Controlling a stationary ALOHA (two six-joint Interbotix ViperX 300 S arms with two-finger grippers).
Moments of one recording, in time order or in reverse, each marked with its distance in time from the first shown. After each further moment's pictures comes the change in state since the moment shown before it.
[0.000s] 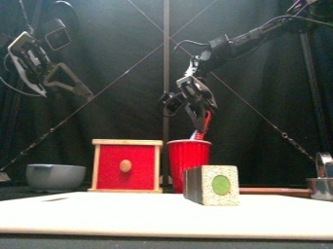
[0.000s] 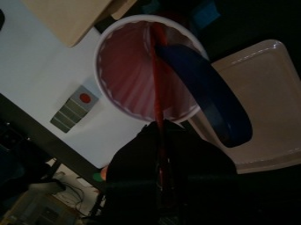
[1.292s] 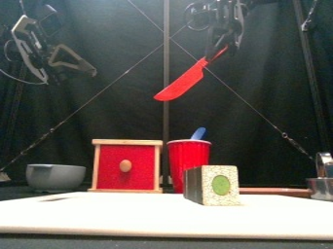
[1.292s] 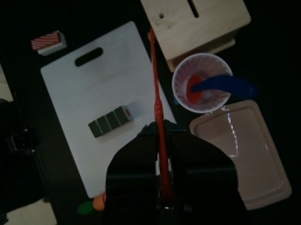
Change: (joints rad) left arm 0.021 -0.103 -0.006 0.000 -0.078 0.003; right arm 0.245 -0.575 0.282 -0.163 -0.423 0.005
